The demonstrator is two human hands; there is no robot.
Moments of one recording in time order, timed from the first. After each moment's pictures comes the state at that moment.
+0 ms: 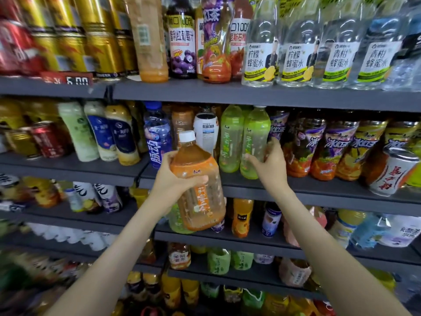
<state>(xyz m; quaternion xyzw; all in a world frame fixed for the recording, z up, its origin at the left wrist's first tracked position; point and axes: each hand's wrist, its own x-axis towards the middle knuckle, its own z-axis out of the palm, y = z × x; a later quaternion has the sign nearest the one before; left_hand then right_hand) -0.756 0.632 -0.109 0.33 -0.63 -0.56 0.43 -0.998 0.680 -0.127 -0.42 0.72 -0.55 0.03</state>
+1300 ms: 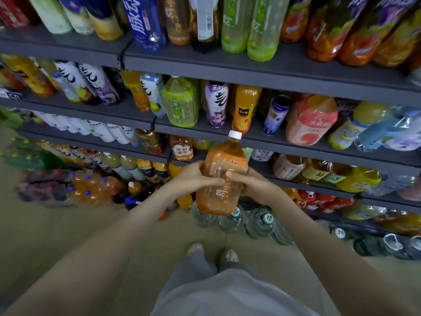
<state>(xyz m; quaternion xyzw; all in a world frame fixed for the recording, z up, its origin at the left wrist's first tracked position) -0.744 0.747 -0.297 0.45 -0.69 -0.57 0.04 -0.915 0.838 -0.306 -0.30 0.57 -0.40 0.65</state>
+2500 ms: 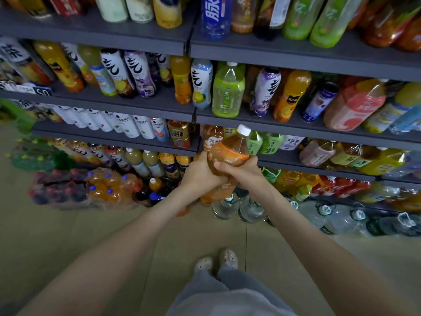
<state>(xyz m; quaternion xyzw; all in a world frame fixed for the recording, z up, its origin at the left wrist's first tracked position) -0.595 0.719 -0.288 0.48 -0.78 -0.40 0.10 -0.719 0.778 -0.294 -0.19 0.75 -0.44 0.46</state>
